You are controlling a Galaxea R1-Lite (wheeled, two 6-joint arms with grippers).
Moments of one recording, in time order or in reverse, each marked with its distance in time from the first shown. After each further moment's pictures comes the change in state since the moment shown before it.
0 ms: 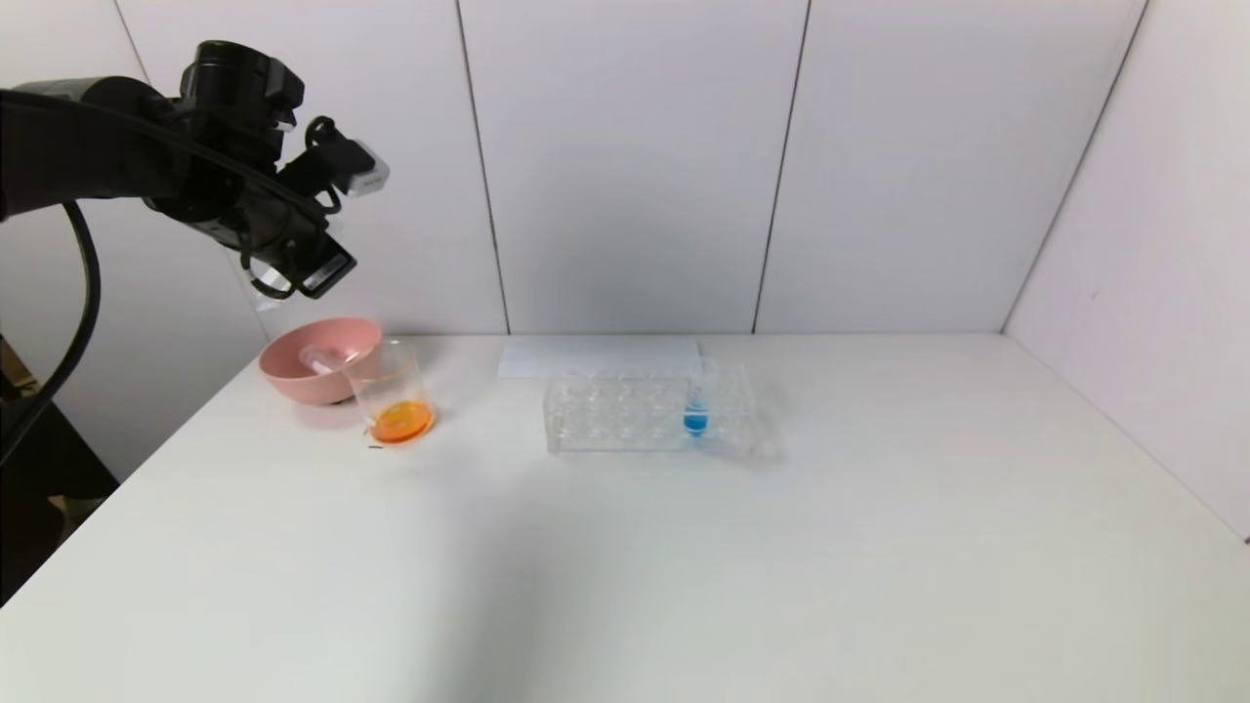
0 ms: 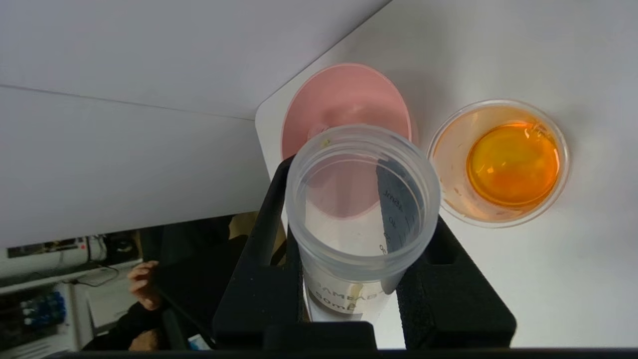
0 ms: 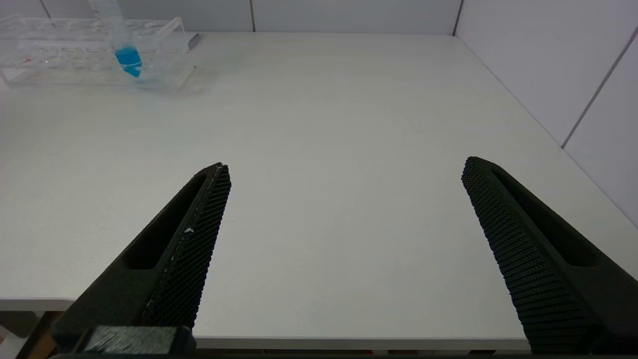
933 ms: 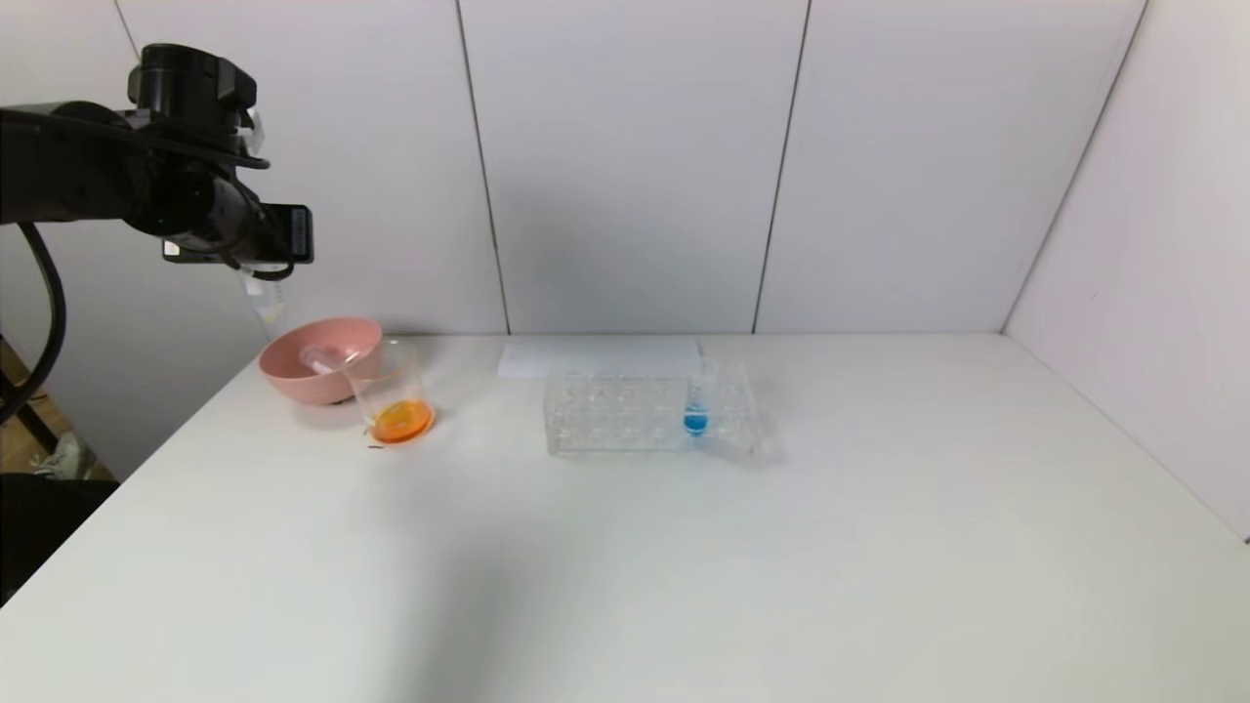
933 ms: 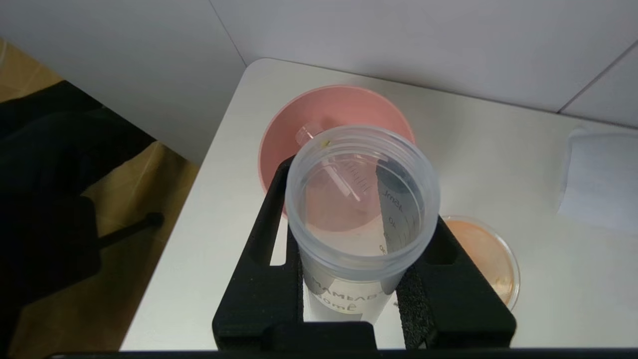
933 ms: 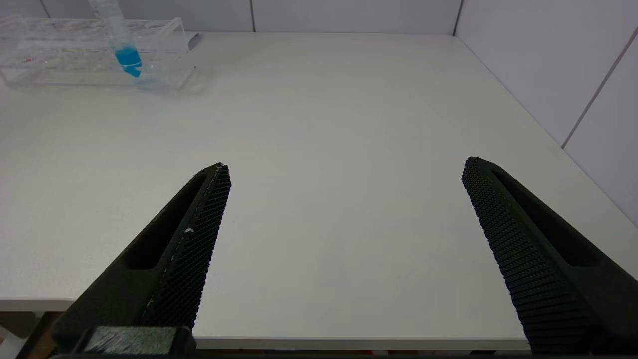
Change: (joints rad) left arm 0.074 -0.049 0.169 -0.225 0.087 -0.728; right arm 0.000 0.000 0.000 0.000 0.000 0.000
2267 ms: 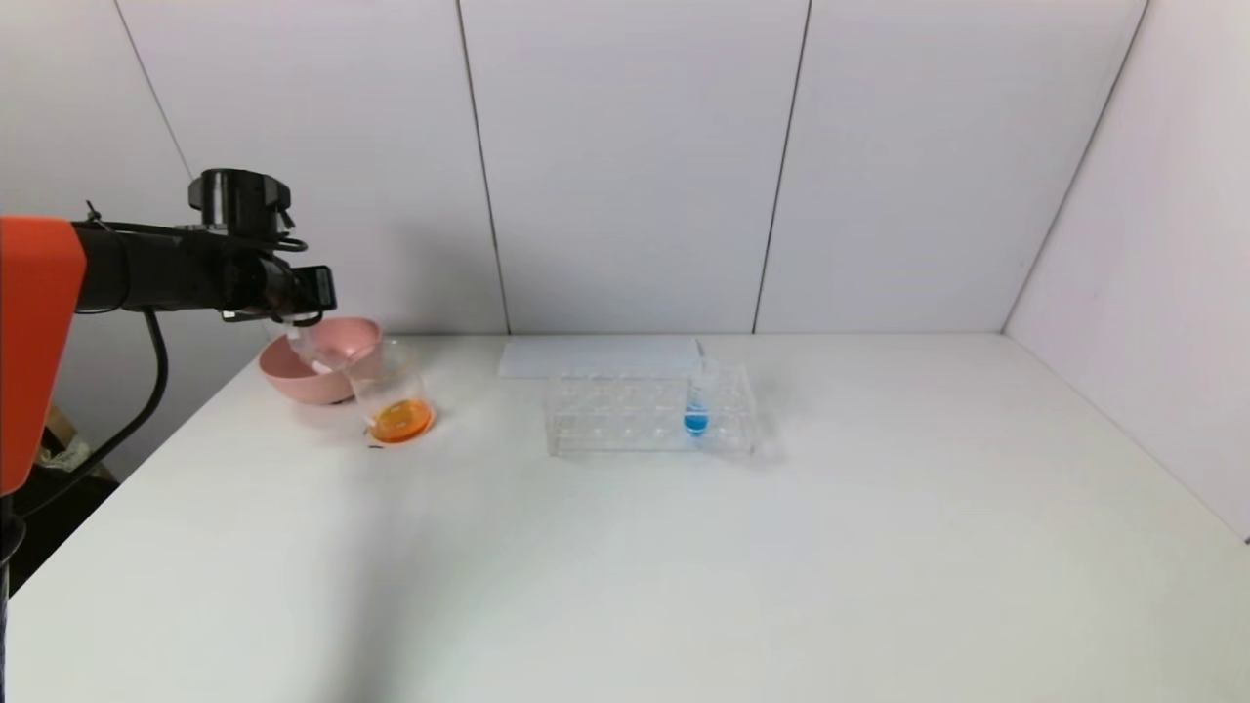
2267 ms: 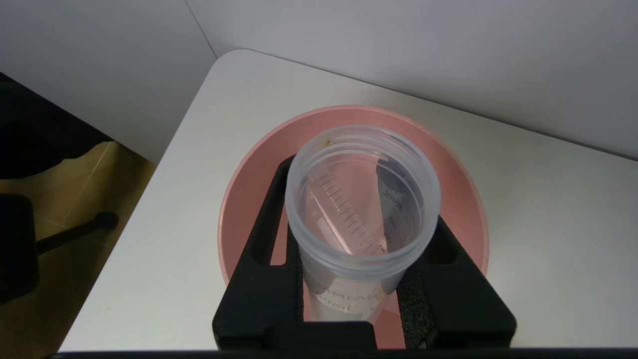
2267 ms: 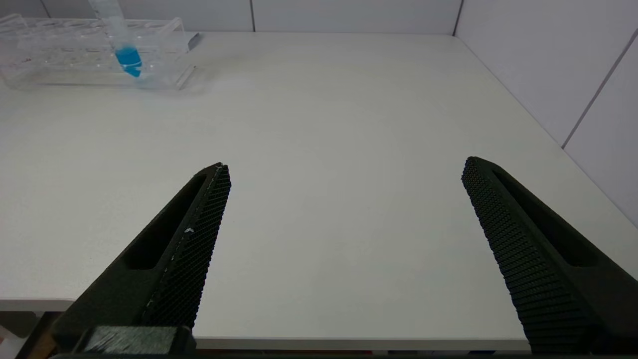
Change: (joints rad) left arm 0.108 0.288 -0.036 -0.242 -0.115 -0.026; right arm 0.000 0.000 0.000 0.000 0.000 0.000
